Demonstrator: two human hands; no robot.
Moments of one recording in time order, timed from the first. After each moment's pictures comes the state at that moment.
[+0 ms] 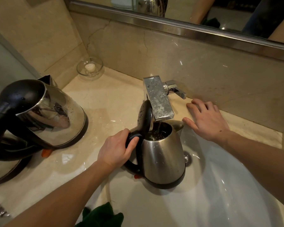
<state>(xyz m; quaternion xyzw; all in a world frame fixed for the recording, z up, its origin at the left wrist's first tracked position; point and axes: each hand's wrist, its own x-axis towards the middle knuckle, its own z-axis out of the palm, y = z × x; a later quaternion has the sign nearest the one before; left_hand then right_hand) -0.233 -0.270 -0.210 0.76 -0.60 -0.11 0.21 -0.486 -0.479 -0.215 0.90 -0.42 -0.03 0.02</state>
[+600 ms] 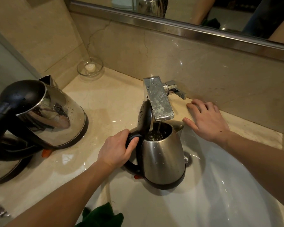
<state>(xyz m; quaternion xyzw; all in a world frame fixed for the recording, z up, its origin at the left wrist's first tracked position) -0.234 -0.271 -0.210 0.77 -0.60 -0.12 0.20 -0.485 -0.478 -0.213 0.90 -0.43 -0.04 0.02</state>
